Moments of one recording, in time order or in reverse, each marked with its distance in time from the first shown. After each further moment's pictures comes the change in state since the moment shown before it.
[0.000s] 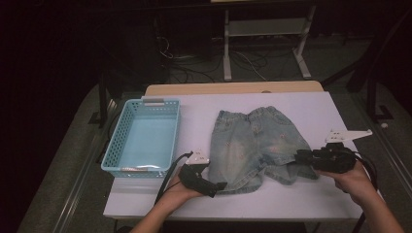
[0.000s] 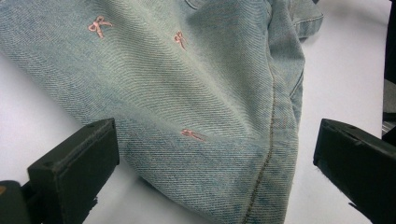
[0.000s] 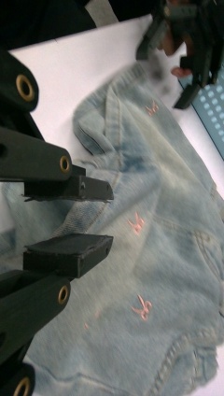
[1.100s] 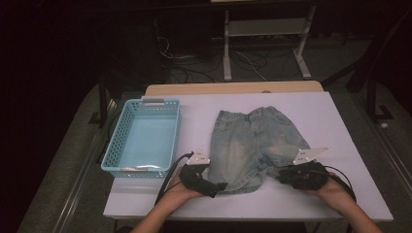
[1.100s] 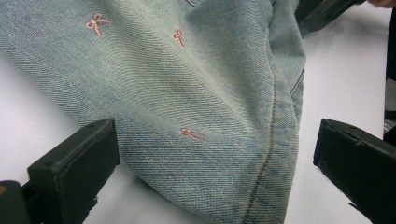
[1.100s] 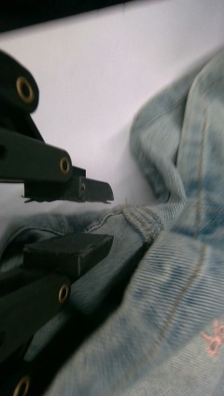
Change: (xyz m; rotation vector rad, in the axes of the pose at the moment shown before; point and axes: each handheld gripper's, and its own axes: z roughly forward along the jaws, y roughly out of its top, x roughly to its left) left arm -0.001 0.000 0.001 0.009 0.003 0.005; right arm 0.033 -0.024 0.061 0.231 -0.013 -0.158
